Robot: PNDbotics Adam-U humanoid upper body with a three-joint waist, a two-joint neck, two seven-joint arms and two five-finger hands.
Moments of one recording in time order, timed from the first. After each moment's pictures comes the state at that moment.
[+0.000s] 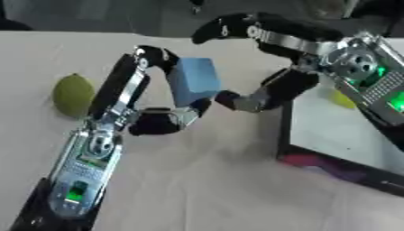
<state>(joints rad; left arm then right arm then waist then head) -0.72 -0.01 -0.38 -1.59 -0.60 -0.05 -0.08 -0.70 -0.81 0.37 -1.97 0.14 0.01 0.43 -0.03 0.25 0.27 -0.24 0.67</state>
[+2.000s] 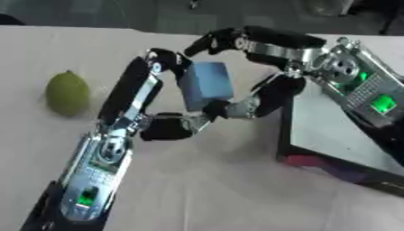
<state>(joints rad) -0.74 -0.05 -0.41 -1.57 -0.65 -0.07 -0.06 -0.69 -0.79 0.36 -1.95 0.11 0.04 0.47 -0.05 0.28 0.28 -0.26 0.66</state>
